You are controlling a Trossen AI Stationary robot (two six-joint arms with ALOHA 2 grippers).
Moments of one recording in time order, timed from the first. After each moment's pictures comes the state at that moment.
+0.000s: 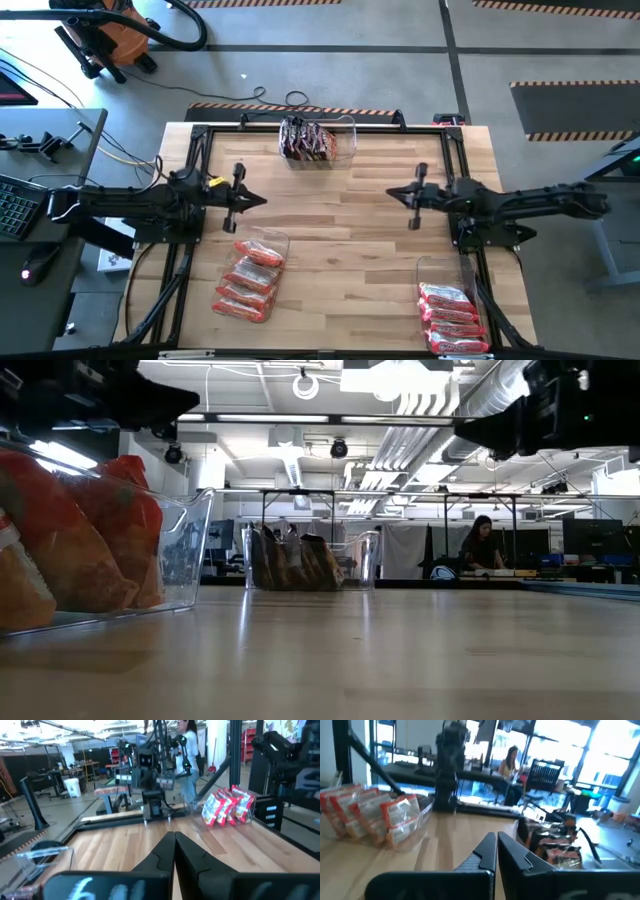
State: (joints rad) left arm 0.16 0.58 0.19 0.42 0.25 0.13; right arm -0.06 0.63 0.13 0.56 0.10 -0.21
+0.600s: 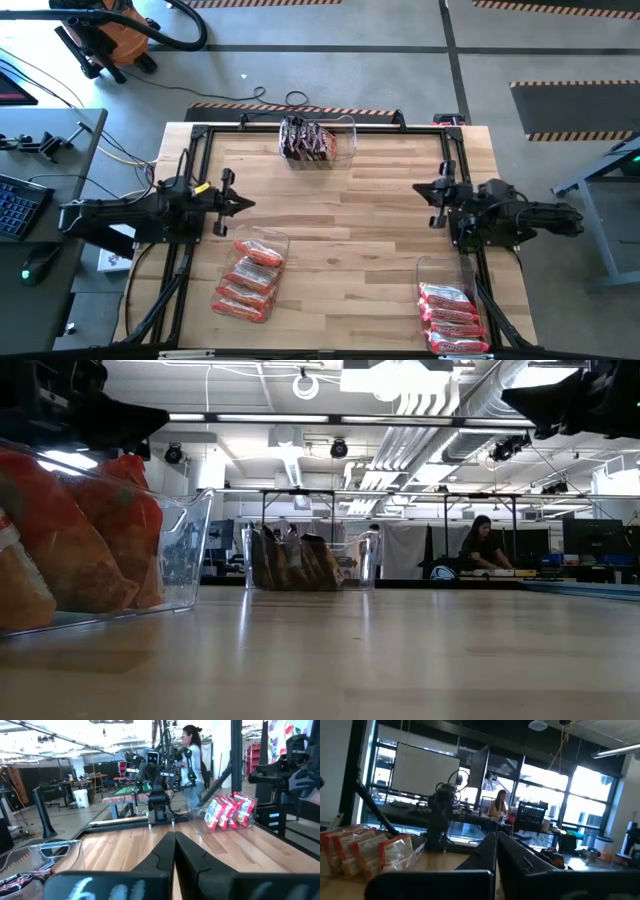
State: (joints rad) left arm 0.16 0.22 0.01 0.32 0.21 0.11; right arm -0.06 0.00 0.07 0.22 0.10 -0.26
